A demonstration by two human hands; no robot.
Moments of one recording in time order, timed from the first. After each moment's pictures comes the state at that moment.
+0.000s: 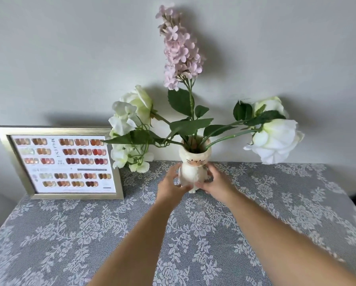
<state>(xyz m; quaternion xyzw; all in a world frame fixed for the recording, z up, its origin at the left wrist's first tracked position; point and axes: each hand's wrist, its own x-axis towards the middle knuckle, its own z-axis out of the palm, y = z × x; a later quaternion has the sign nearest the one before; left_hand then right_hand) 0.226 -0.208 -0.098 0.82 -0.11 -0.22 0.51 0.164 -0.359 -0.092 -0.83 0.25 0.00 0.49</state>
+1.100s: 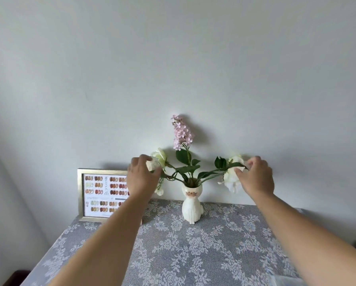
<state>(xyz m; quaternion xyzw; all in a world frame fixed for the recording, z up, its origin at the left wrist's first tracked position) 0.169 -0.124 0.130 0.90 -0.11 0.21 0.35 0.044 -0.385 0.132 -0.85 0.33 -0.32 0.25</state>
